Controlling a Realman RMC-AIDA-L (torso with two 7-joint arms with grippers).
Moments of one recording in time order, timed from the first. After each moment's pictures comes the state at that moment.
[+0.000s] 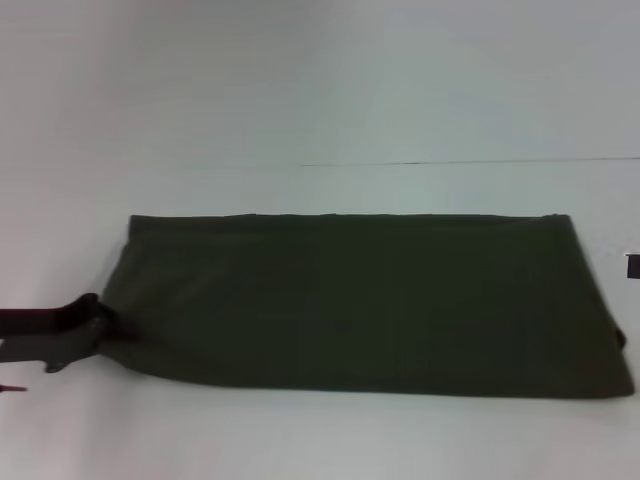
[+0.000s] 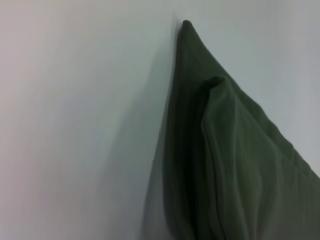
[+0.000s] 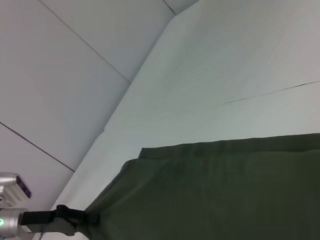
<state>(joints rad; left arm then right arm) -0.67 -1.99 0.25 0.54 2.60 1.32 -2.53 0.53 1.76 -0.44 -0.53 -2.14 -1.71 2.02</state>
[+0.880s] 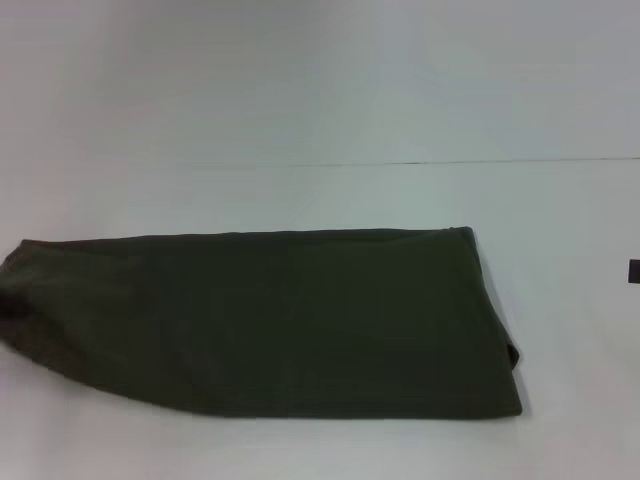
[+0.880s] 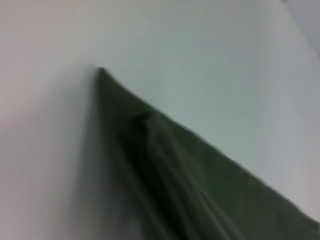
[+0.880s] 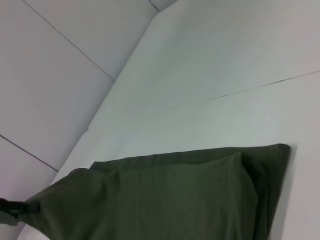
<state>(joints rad) -0.59 -1.91 0.15 0.78 2.59 1.58 -2.47 0.53 1.76 -0.45 -0.53 -2.16 -1.67 2.03</state>
